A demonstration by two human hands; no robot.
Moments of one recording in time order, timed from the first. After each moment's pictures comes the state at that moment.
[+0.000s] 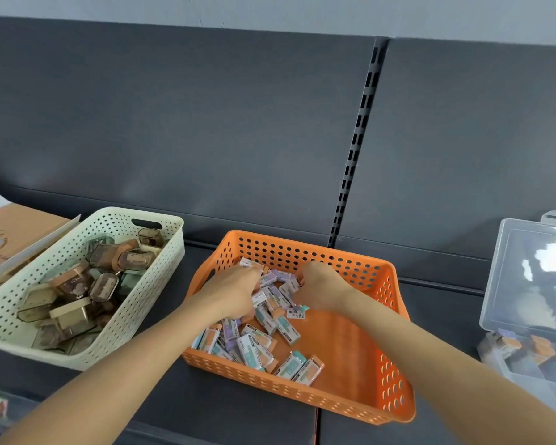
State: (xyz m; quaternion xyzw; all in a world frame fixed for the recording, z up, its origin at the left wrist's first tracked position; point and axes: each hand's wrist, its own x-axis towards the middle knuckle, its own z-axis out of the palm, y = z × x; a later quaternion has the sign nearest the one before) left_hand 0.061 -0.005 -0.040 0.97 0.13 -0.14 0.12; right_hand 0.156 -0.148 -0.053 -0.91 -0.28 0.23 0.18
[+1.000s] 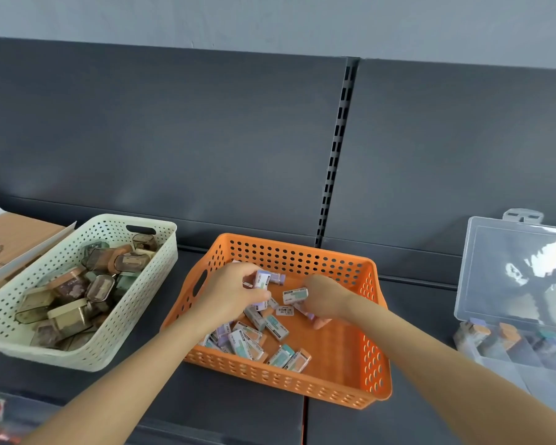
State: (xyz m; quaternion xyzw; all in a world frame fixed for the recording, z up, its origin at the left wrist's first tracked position) left_hand 0.039 -0.025 -0.035 0.93 0.13 0.06 0.34; right_hand 0.150 -0.179 -0.053 -0.90 -0.25 0.30 0.17
